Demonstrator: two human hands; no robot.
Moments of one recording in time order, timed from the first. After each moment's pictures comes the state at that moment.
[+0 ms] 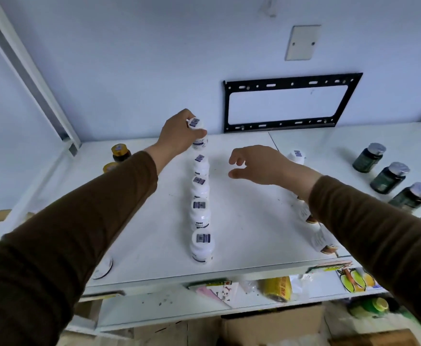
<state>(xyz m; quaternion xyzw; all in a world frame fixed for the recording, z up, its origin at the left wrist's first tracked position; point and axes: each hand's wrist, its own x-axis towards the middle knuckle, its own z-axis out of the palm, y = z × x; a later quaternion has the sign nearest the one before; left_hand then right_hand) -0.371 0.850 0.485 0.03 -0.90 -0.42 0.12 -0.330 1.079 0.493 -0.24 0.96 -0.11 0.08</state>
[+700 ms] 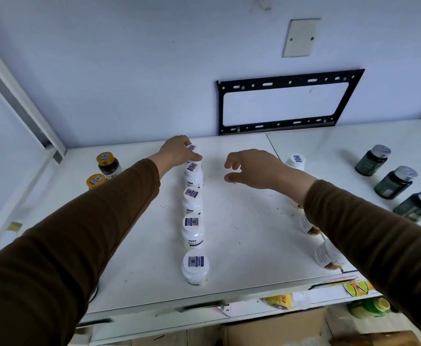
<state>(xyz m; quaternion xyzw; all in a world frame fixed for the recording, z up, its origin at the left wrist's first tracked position) -0.421 0.847 0.438 0.09 -0.92 -0.38 -0.06 -0.369 1.081 0.475 -0.23 0.96 -0.12 0.09</state>
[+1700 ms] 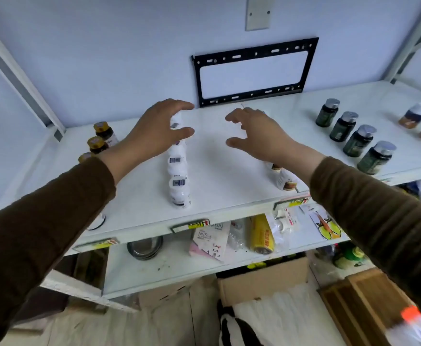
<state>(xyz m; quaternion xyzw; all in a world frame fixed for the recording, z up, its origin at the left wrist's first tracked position) -0.223 0.896 0.513 -0.14 -0.95 -0.27 0.11 -0.236 1.146 0.498 -0.22 0.95 -0.20 -0.08</state>
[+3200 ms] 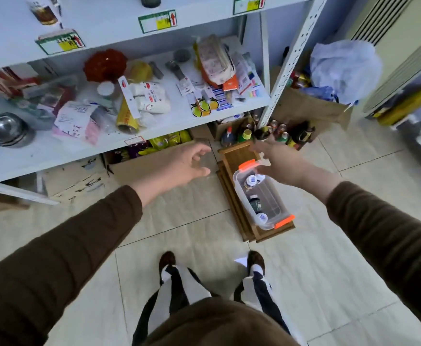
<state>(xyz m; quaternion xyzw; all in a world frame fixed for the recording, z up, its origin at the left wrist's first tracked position) 0.106 1.463 0.260 -0.11 -0.90 -0.35 -0.24 0.121 1.737 0.285 -0.13 0.97 -0.13 0.18</state>
